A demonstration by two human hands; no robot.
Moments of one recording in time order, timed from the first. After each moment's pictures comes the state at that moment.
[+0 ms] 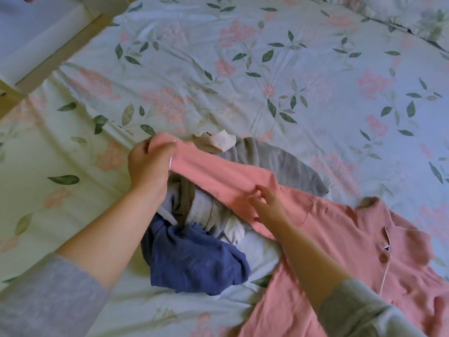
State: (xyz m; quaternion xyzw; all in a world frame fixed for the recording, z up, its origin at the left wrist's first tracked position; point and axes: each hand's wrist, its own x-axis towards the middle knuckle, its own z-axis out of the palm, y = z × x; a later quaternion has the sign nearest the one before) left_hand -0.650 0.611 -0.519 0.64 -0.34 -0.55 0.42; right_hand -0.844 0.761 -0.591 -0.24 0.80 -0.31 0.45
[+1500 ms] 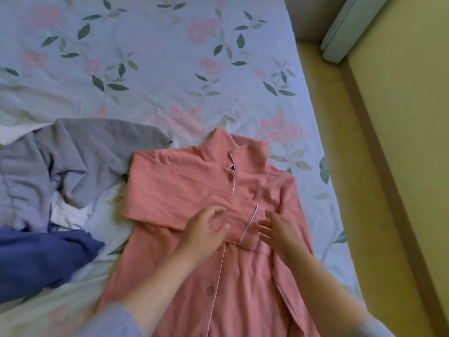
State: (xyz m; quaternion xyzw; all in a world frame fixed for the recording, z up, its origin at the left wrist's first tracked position) left_hand -0.889 0.986 -0.557 0.32 -0.71 -0.63 0.05; right_hand -1.024 1.126 -0.564 0.20 0.73 -0.52 0.40
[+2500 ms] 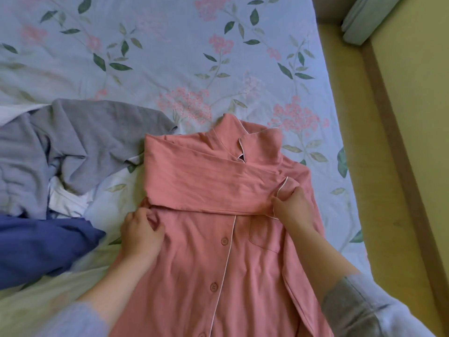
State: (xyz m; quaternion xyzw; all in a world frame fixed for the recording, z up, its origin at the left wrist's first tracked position) left_hand -0.837 0.949 -0.628 0.57 -0.77 -0.30 -0.03; right_hand -1.075 1.147 -0.608 0.04 0.94 -0.21 0.26
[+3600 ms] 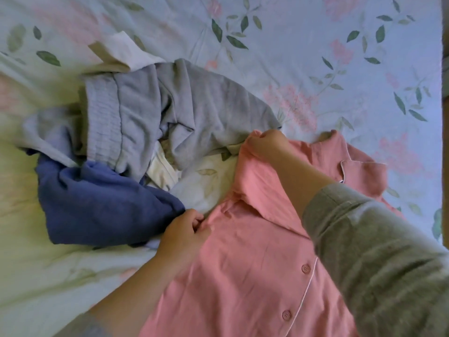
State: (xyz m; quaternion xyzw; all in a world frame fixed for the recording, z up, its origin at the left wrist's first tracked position) left_hand -0.731 0.888 -0.659 0.55 -0.67 -0.50 0.00; right_hand -0.994 0.834 -0.629 -0.27 0.91 -0.11 0.29
